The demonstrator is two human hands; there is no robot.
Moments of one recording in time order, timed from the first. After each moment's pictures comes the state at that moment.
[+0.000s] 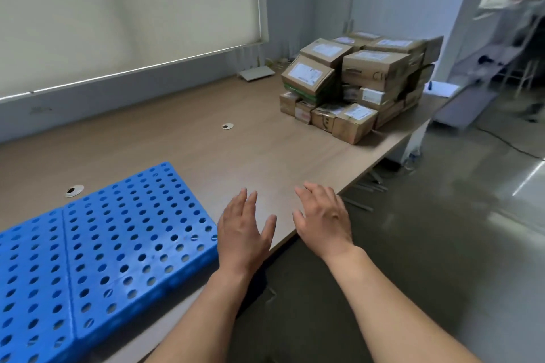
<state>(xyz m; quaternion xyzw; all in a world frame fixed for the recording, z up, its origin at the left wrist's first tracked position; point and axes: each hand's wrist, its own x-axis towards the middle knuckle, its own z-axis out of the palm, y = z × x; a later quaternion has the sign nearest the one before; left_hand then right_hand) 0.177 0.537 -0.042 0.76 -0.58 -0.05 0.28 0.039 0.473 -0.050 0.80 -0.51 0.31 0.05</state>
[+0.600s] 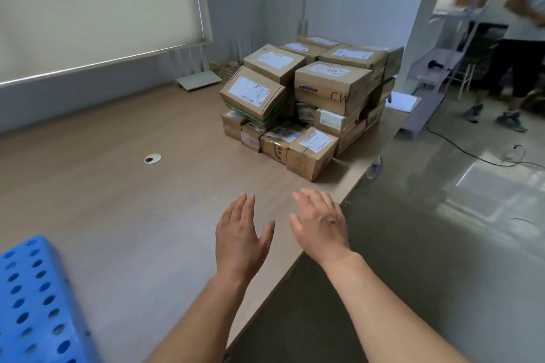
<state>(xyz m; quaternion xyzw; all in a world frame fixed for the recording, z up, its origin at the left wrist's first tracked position) 0.099 0.277 -0.057 0.72 -0.64 -0.09 0.26 -0.045 0.242 -0.053 0.77 -0.59 0.22 0.03</state>
